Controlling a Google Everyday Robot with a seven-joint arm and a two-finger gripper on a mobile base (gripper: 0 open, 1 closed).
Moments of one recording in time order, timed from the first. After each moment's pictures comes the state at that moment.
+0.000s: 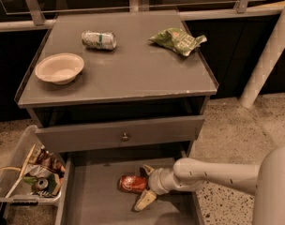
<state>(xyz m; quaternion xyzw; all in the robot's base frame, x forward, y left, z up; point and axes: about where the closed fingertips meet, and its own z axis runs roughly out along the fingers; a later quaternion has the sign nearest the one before) 0.497 -0.010 0.357 -0.57 0.72 0.25 0.31</state>
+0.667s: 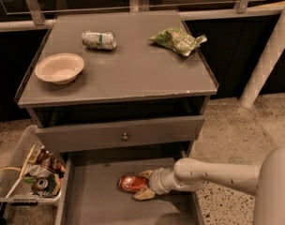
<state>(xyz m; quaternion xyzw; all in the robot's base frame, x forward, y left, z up) 0.498 -0.010 0.357 -0.57 0.72 0.25 0.31</state>
